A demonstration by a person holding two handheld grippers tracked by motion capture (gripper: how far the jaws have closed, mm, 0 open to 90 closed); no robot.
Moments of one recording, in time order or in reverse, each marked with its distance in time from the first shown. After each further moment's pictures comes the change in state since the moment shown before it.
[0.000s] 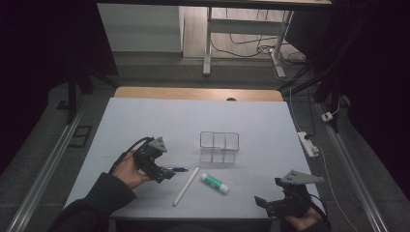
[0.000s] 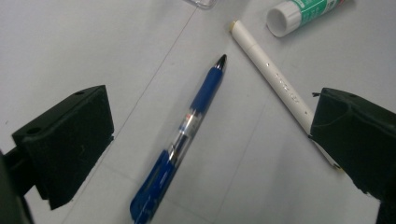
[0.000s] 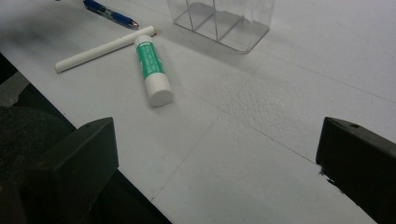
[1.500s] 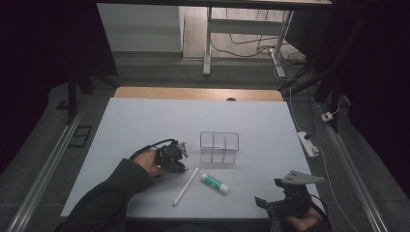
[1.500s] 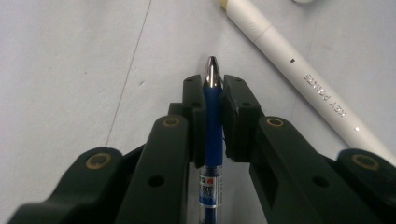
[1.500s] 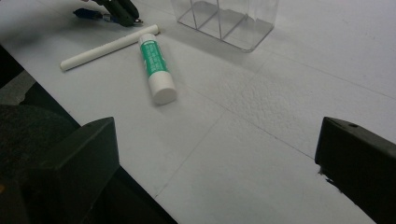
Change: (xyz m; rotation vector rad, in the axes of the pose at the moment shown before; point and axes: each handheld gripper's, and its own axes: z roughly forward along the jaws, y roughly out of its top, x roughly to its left) left arm 0.007 0.031 0.057 0.216 -0.088 0.132; right arm -0.001 -0.001 -0.001 0.002 0.020 0.006
